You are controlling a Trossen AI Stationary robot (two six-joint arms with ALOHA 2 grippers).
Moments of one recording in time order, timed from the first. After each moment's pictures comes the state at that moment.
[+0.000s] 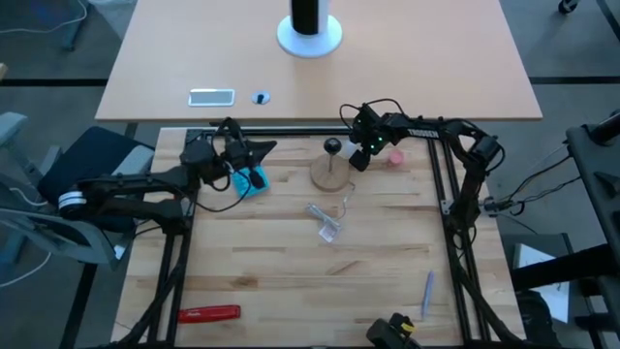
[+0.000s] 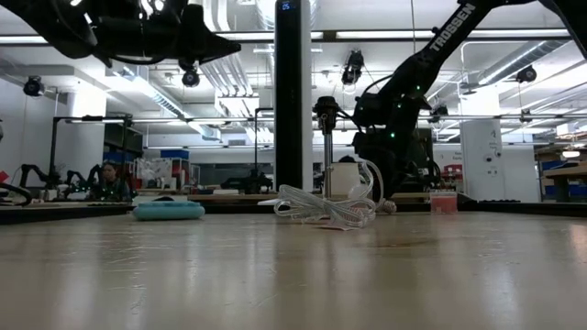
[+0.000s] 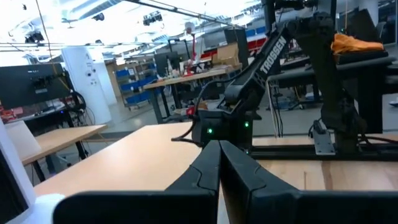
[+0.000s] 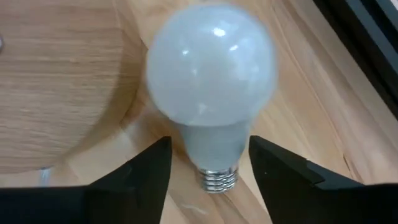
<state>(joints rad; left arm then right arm) 0.37 1.00 0.51 0.65 -0.04 0.22 -0.73 1.82 1.16 -0.56 -0.10 -0.11</state>
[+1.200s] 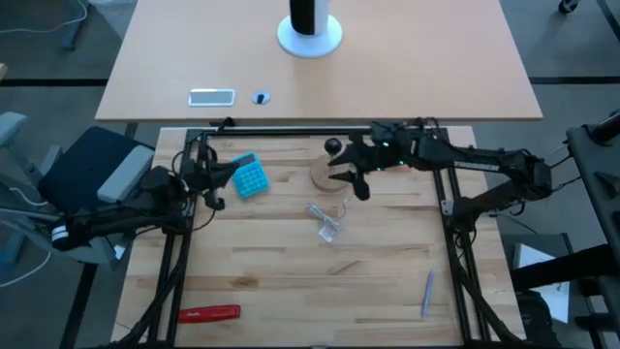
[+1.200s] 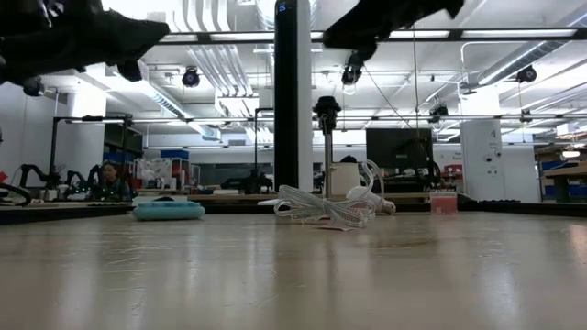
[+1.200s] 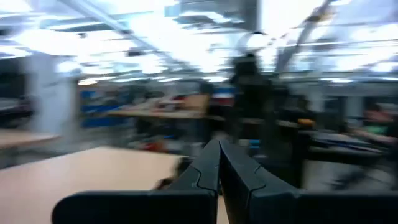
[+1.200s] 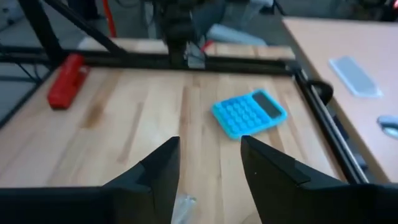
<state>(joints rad) 0.37 0.36 0.14 0.57 0.07 -0.07 -0.28 1.33 1.11 -0.21 -0.29 -0.20</state>
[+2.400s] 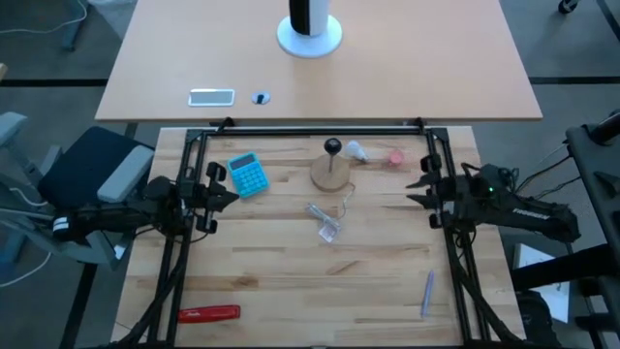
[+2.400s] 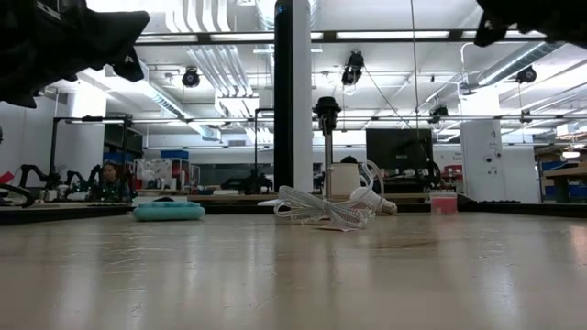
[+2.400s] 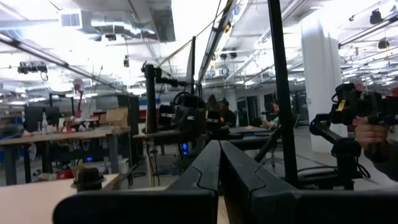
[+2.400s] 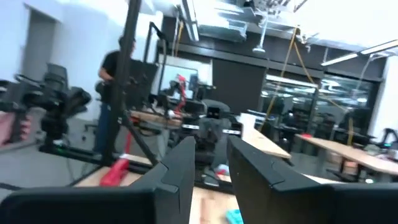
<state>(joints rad) 0.24 0.31 0.01 0.72 0.32 -0.04 -0.23 0.22 0.25 0.27 -0.37 -0.12</state>
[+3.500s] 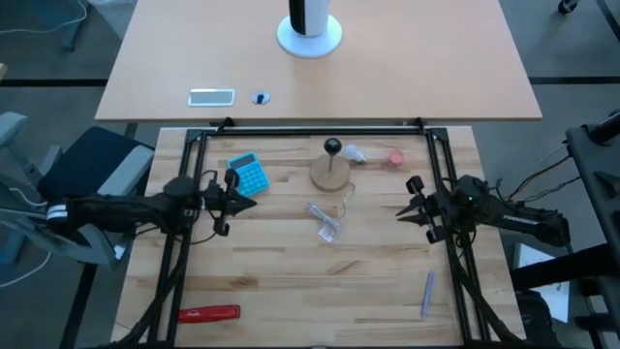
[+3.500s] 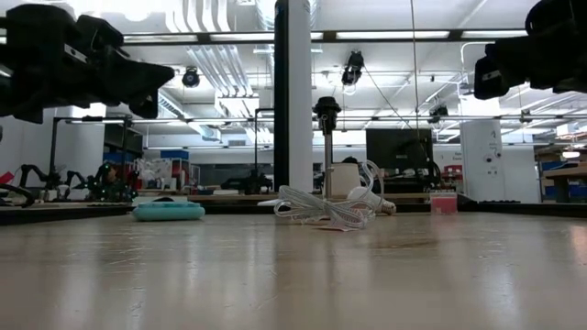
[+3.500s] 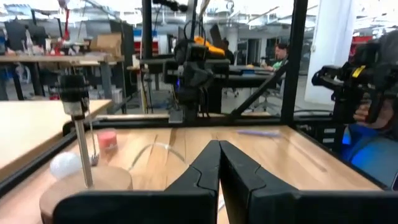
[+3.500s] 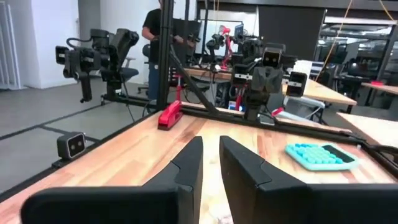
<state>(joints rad) 0.24 0.60 0.01 0.72 0.32 -0.04 -0.23 0.05 0.03 0.11 -0.55 -0.07</state>
